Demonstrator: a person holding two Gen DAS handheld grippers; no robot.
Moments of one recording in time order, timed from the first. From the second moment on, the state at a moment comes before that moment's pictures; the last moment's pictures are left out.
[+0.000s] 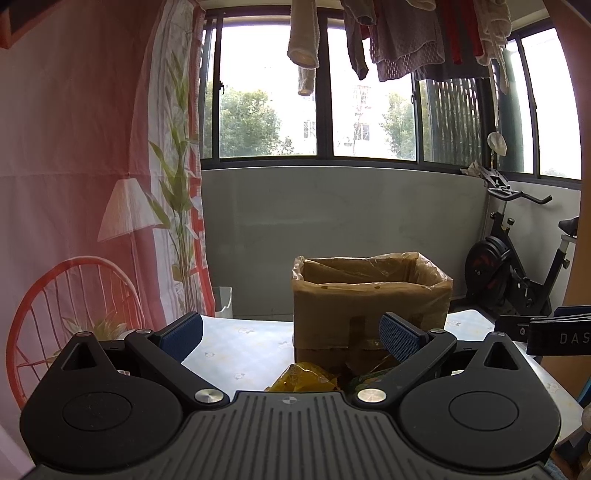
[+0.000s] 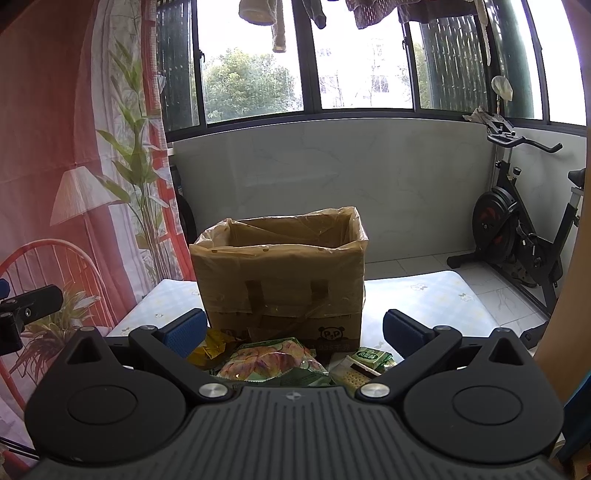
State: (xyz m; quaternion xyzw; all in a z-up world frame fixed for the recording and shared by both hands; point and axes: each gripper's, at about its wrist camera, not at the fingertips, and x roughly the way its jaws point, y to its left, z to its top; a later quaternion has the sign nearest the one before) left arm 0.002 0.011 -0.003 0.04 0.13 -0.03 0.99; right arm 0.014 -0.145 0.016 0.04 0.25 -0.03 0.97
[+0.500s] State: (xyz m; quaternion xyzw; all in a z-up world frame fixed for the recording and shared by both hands) left arm 0.003 0.011 -0.004 0.04 0.13 -0.03 0.99; right arm 0.014 -0.145 0.016 0.04 0.25 -0.03 0.97
